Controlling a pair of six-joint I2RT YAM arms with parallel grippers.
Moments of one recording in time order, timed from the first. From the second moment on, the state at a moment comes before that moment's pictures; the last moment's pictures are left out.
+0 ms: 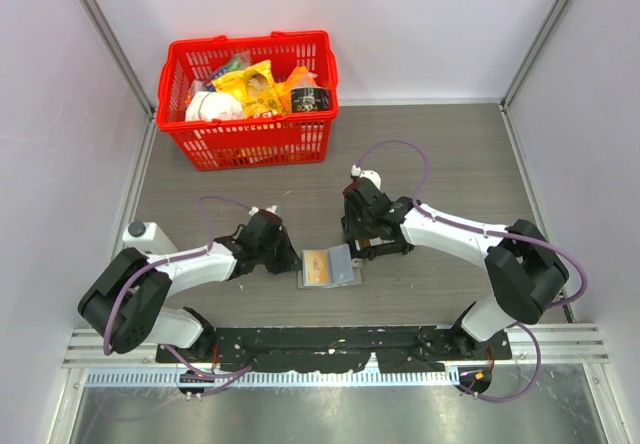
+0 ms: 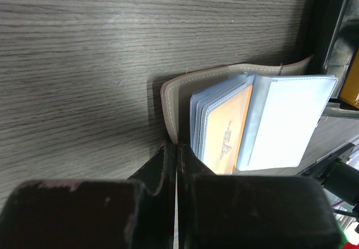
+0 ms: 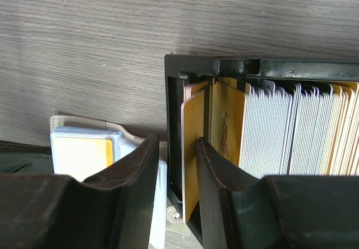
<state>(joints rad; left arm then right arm) -0.67 1.37 0.51 -0.03 0.16 -0.91 0.78 1.54 0.96 -0.36 0.18 0.62</state>
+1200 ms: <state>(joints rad) -0.67 1.38 0.52 -0.04 0.16 -0.91 0.77 1.52 0.96 -0.36 0.17 0.62</state>
